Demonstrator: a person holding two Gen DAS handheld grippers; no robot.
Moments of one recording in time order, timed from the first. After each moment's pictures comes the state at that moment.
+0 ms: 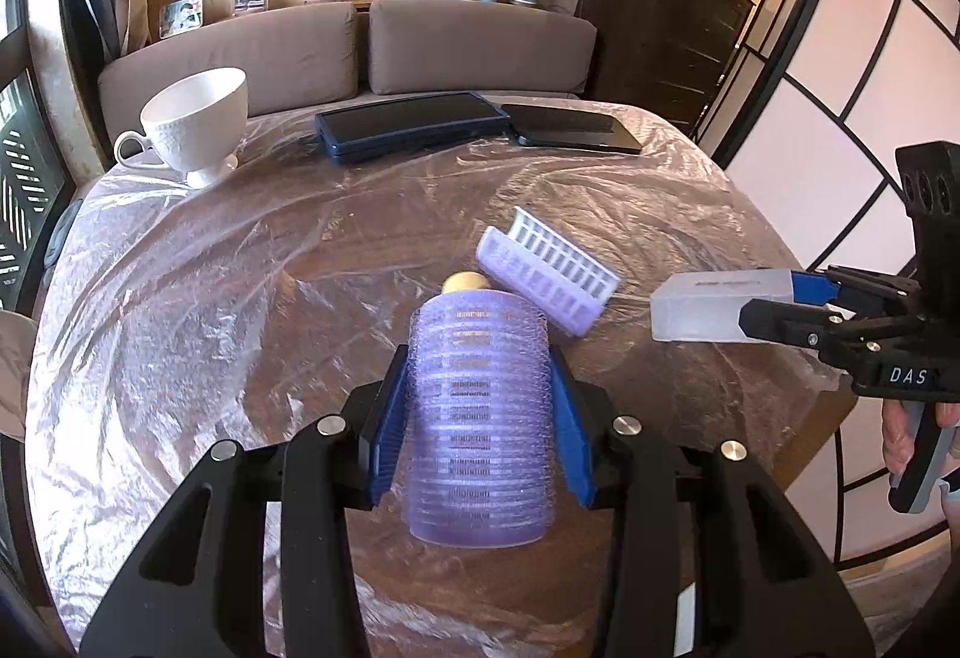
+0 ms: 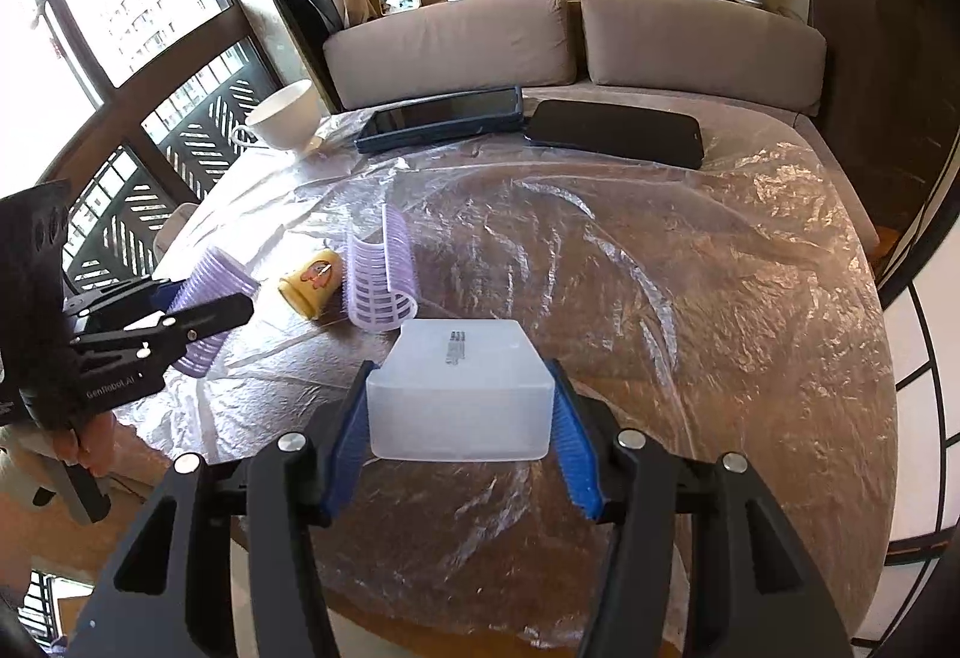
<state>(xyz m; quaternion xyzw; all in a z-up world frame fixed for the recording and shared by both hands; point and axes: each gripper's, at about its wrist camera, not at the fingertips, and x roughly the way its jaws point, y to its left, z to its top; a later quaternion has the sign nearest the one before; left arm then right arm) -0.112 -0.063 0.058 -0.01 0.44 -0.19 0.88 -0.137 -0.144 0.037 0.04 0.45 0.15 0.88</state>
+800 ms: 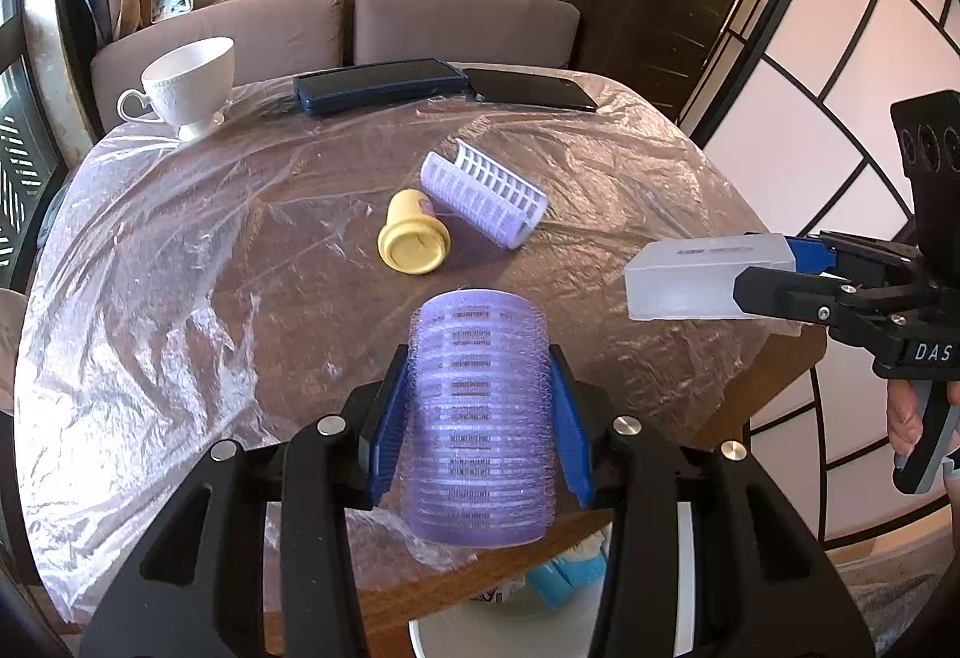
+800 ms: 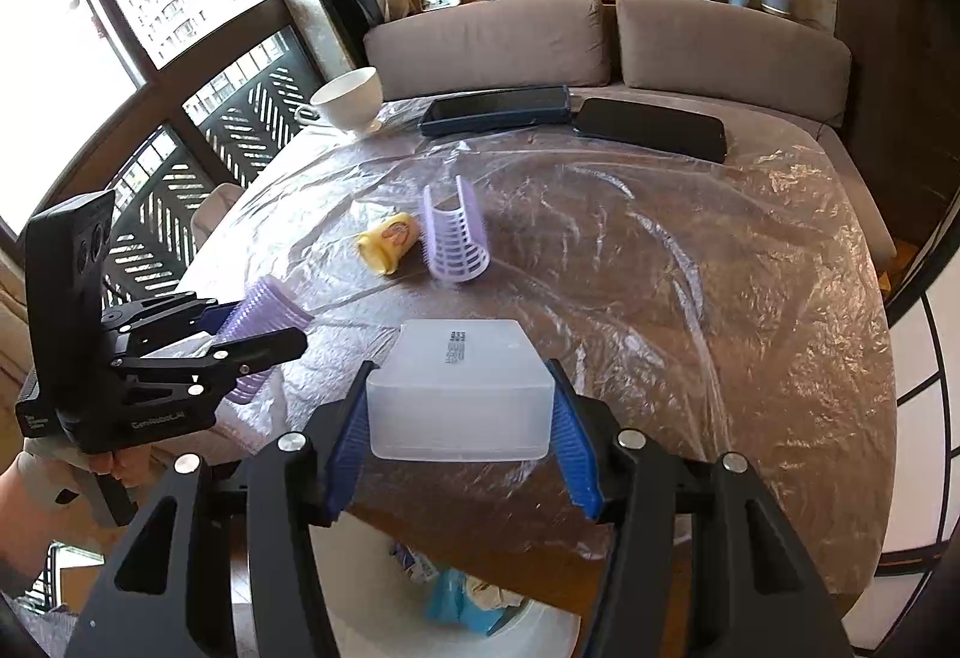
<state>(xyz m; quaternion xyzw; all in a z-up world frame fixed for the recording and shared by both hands) -0.161 -0.074 0.060 -0.01 0.46 -0.20 0.87 -0.187 -0.131 0.054 0.03 0.46 0.20 0.87</state>
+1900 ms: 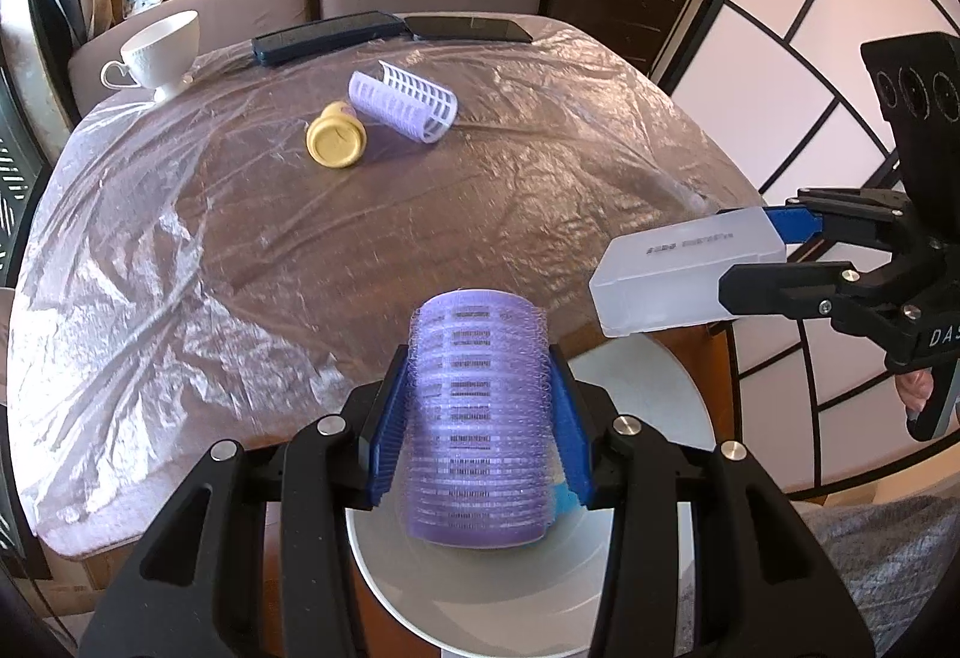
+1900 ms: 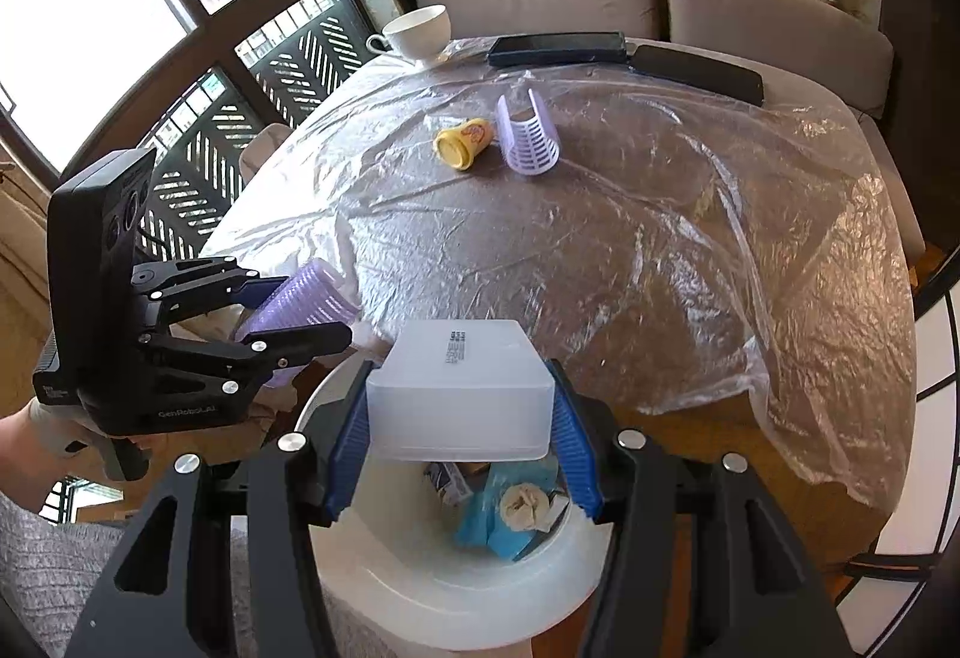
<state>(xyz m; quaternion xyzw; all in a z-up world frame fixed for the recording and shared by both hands) -0.226 -0.097 0.055 0.02 0.49 -0.23 0.84 -0.252 -0.128 0.048 0.01 0.49 0.25 0.83</state>
